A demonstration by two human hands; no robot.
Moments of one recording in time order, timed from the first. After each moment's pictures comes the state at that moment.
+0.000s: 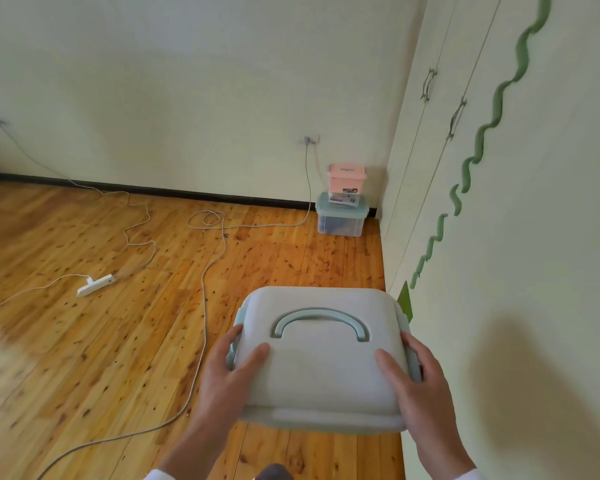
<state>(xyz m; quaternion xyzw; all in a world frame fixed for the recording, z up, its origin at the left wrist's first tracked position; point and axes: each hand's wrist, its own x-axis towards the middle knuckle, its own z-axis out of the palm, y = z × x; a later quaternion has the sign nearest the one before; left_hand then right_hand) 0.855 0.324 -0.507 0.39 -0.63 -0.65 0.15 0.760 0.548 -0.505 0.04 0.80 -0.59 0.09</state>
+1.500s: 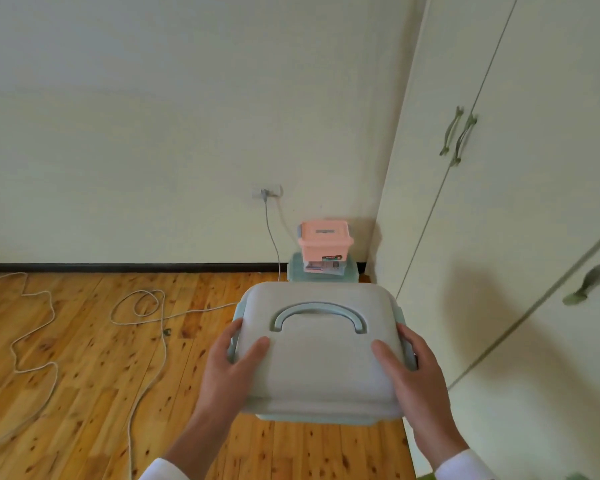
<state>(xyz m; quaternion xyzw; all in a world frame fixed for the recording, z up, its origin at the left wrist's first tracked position) 0.191 0.071 -0.511 0.33 -0.69 -0.64 0.10 0.125 0.310 -0.516 0.09 0.77 -0.63 0.06</state>
